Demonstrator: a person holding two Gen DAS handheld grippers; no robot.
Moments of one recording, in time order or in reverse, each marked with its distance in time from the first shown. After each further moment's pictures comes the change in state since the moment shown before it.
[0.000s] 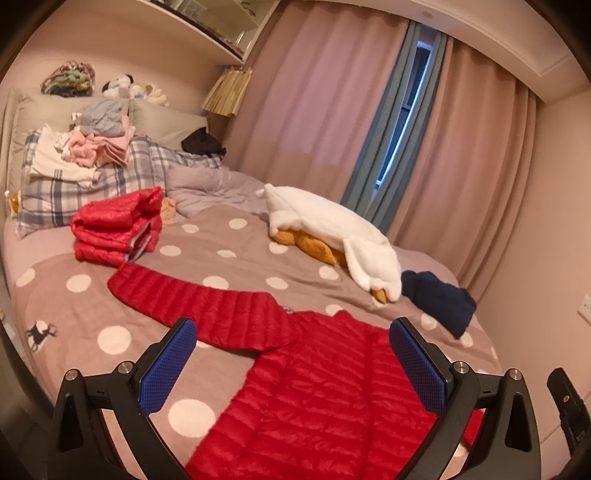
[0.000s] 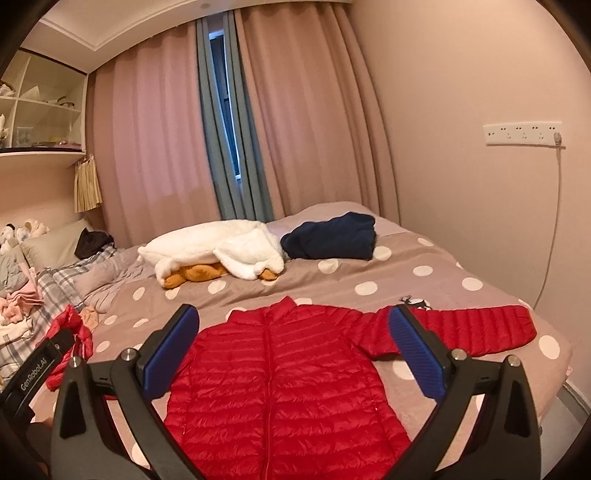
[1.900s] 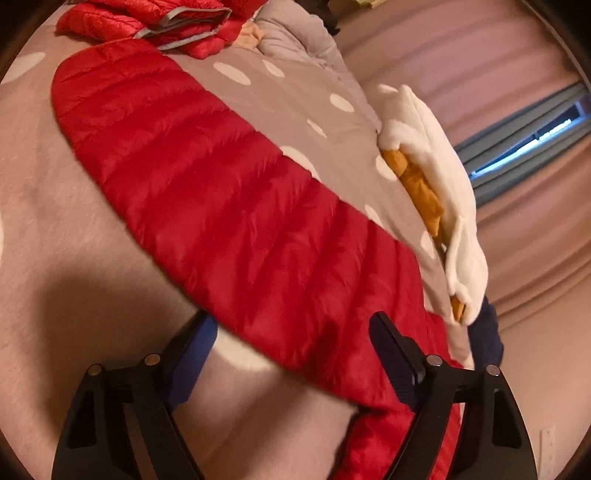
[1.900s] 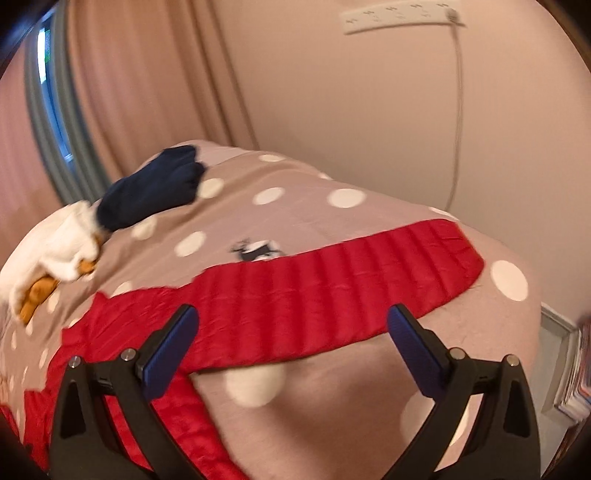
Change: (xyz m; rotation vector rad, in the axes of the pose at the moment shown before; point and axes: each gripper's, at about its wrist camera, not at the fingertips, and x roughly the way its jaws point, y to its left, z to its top) left arm 0.281 0.179 -0.069 -0.529 0.358 0.005; right arm 0.164 -0.214 -0.041 0.293 0.266 -0.521
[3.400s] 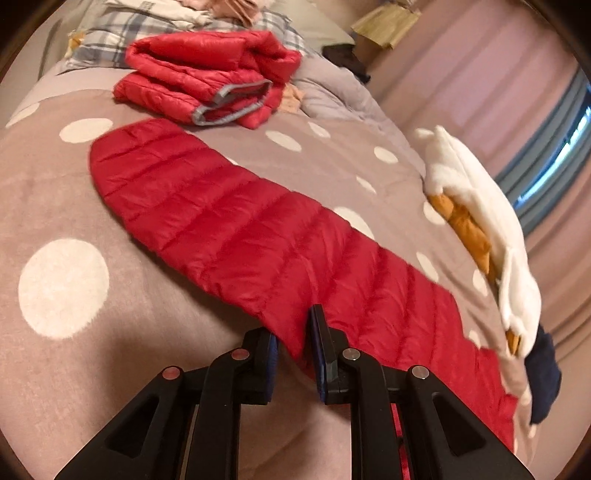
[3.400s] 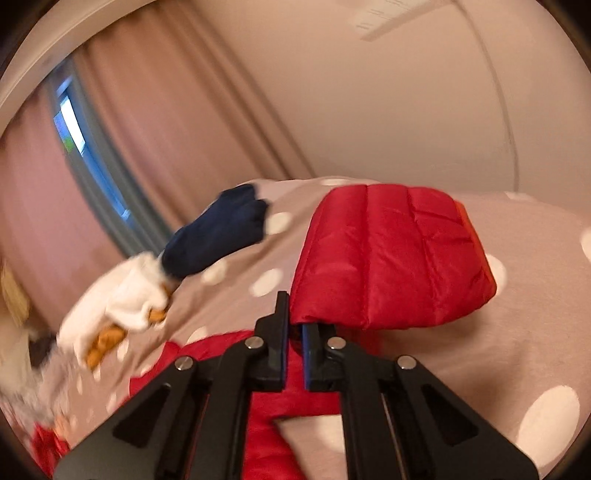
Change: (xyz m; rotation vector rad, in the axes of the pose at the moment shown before) left arm -0.037 -0.004 0.000 0.031 -0.235 0.278; right arm 0.024 0.044 -0.005 0.121 -0.134 0.351
